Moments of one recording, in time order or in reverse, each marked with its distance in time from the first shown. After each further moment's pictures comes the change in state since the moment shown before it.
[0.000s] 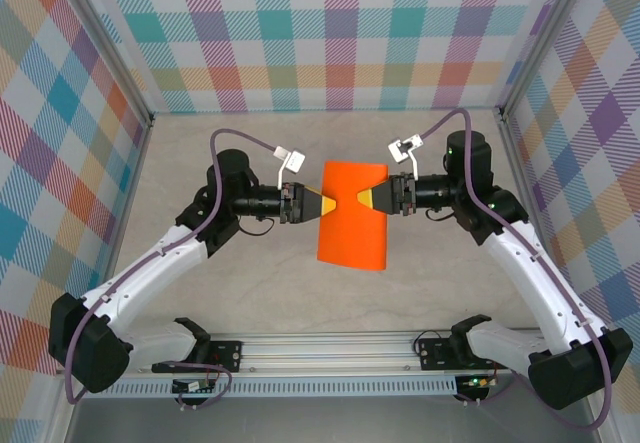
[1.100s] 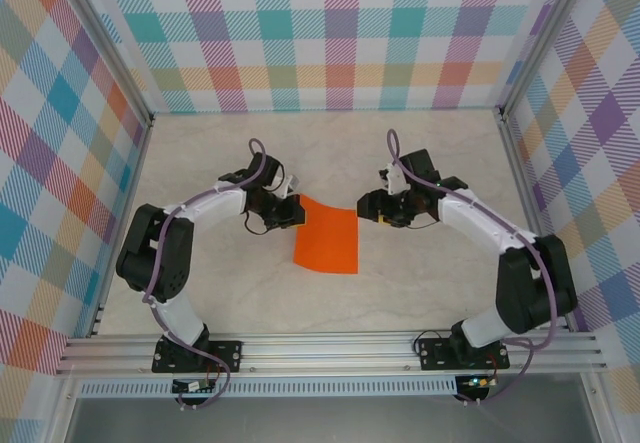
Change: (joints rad) left arm 0.190 0.555 0.159 -0.607 -0.406 0.269; right arm -0.002 0.435 -0.121 -0.092 0.519 0.033
